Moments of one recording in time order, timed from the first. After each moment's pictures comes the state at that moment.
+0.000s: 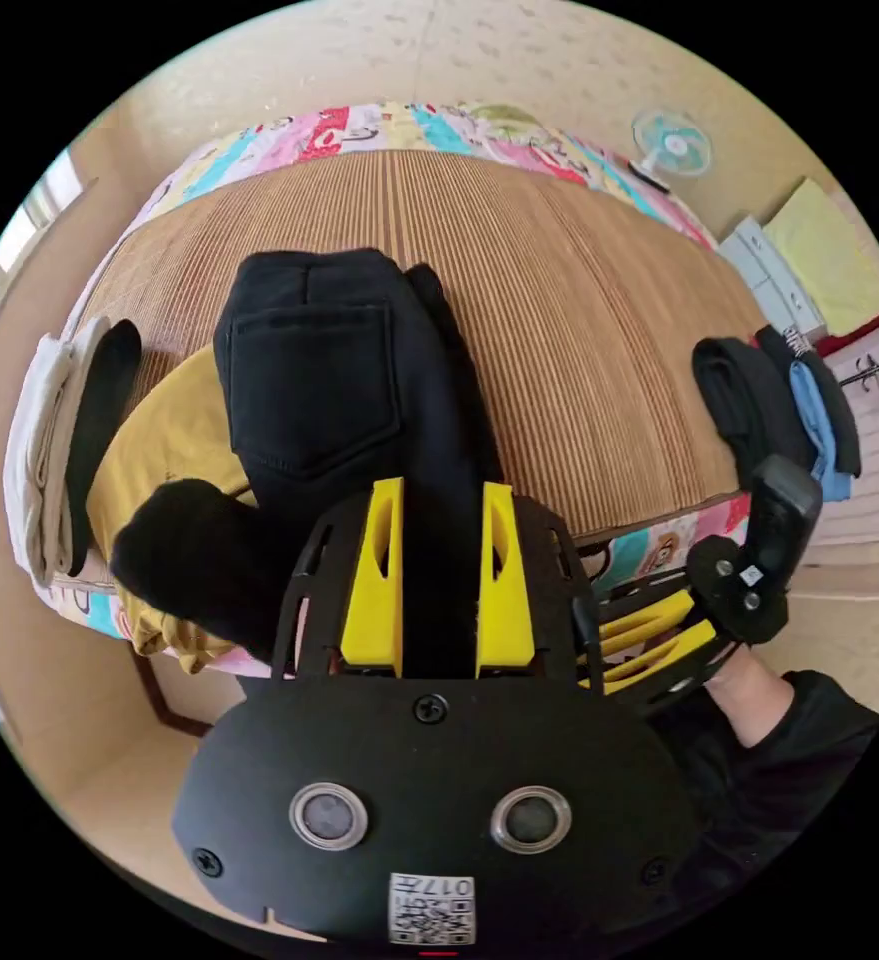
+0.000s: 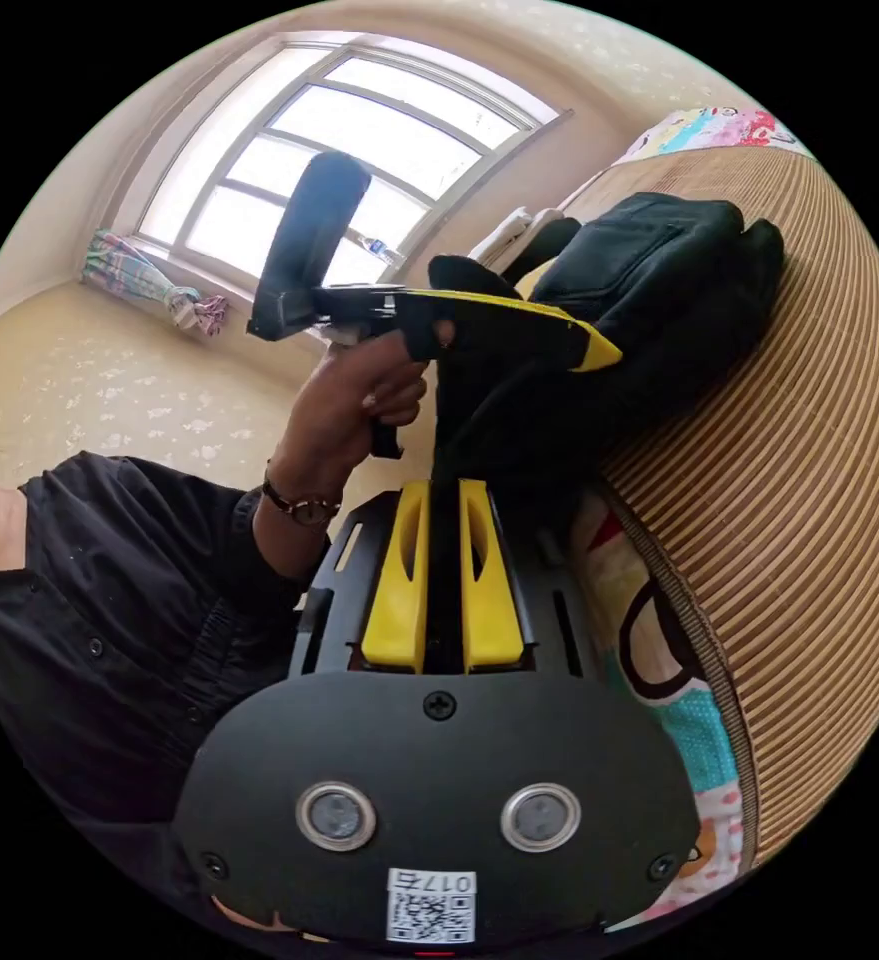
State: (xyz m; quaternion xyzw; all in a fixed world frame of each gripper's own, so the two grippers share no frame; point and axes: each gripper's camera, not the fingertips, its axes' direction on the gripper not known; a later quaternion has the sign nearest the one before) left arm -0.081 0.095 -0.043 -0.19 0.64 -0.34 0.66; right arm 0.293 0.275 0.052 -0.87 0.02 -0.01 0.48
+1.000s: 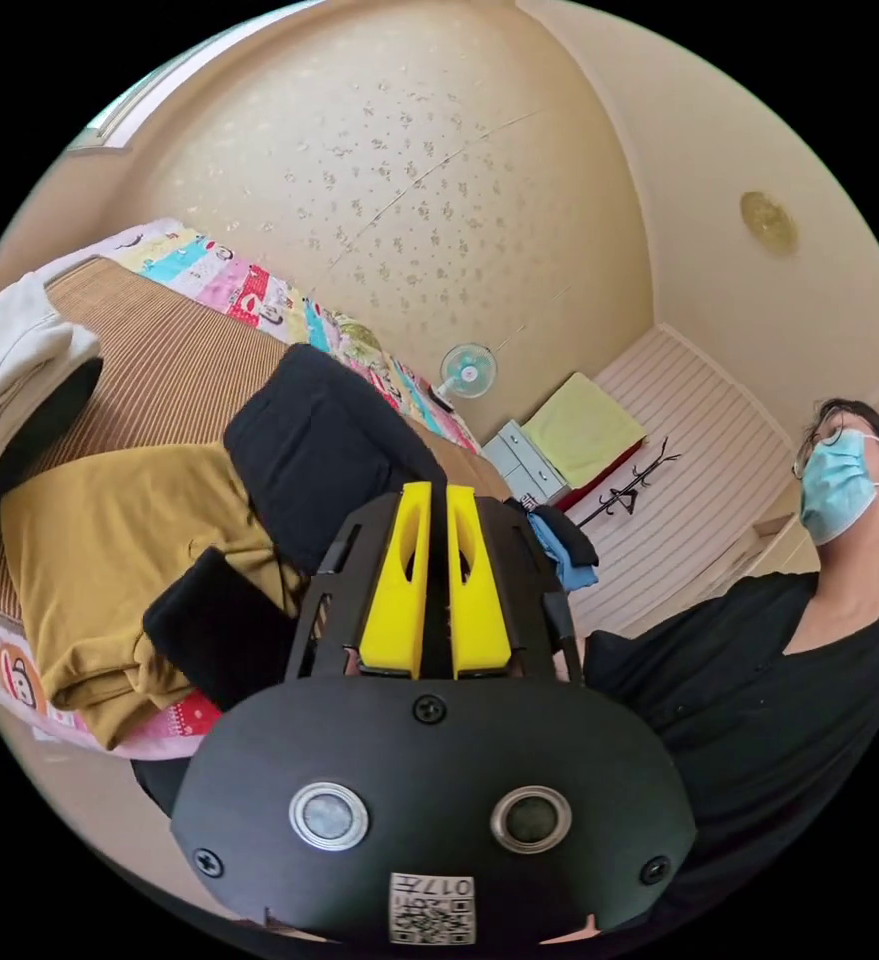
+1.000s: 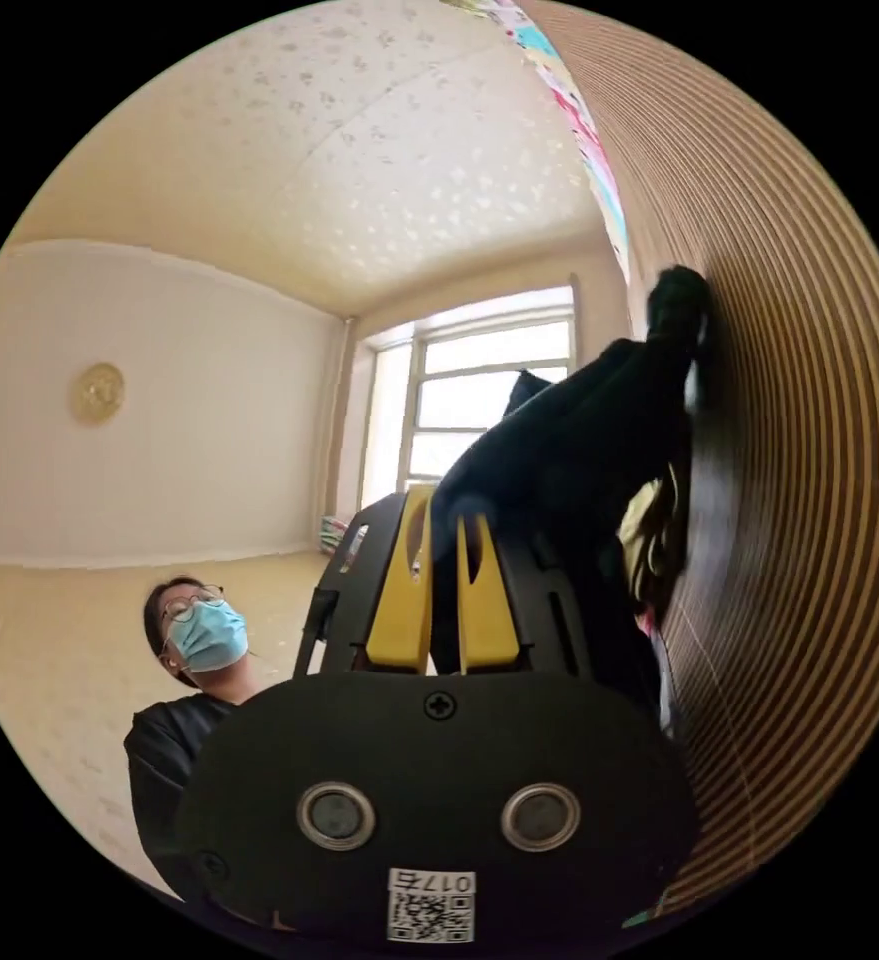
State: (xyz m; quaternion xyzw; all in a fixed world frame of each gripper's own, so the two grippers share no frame) left arm -0.200 0.386 -0.006 0.19 0.67 -0.59 0.40; right arm 0.477 0.097 0.118 -0.53 -0.10 0.37 0.76
